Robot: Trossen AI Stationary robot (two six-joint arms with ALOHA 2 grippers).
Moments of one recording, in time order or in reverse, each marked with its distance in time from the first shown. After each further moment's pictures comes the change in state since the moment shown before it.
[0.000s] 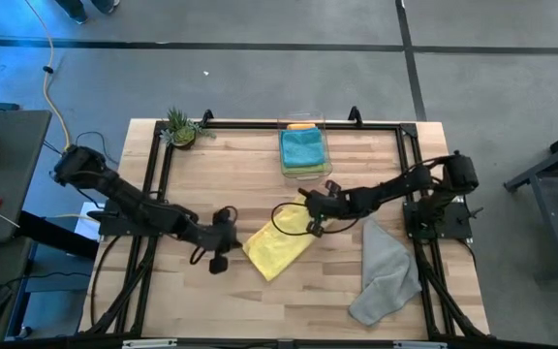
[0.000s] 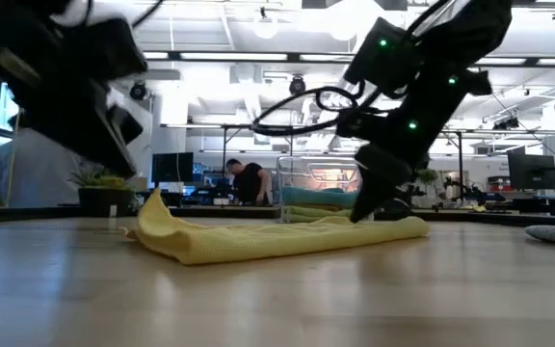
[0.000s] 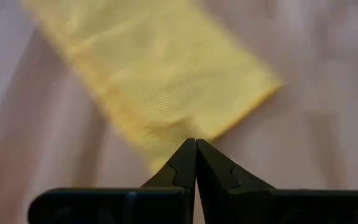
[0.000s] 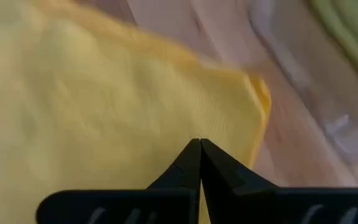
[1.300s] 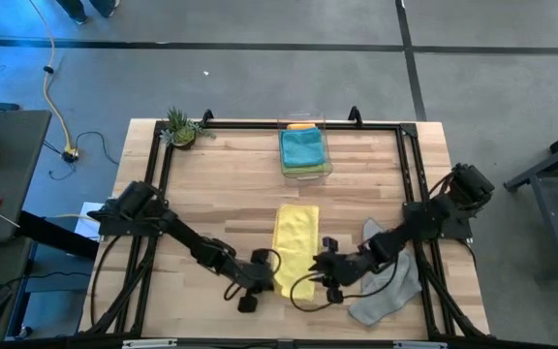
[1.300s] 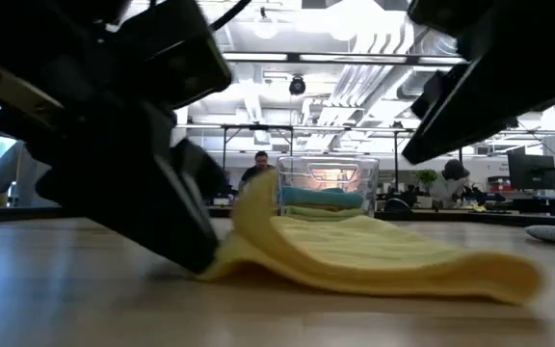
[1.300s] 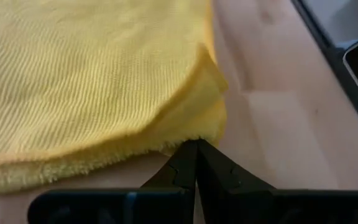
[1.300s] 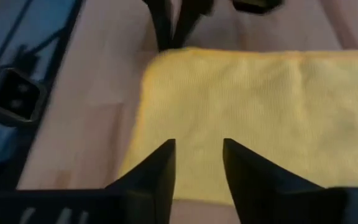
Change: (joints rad) left arm -0.085 0.623 0.367 0.338 0.135 0.055; right arm 0.510 -0.046 0.001 0.259 -0.051 0.141
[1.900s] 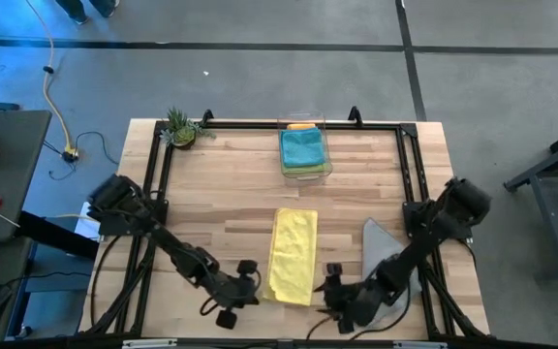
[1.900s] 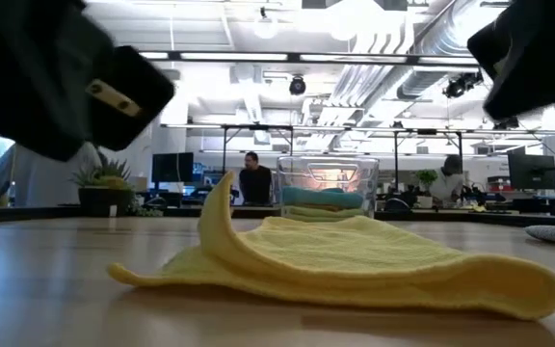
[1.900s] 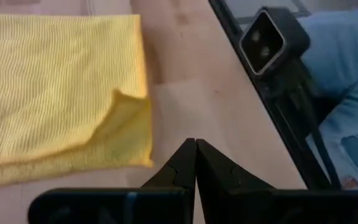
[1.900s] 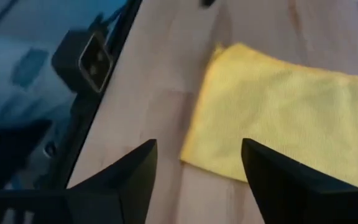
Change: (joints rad) left arm -0.142 -0.161 0.039 -0.223 -0.060 0.034; right arm 0.221 0.092 0.136 -0.065 0.179 -0.049
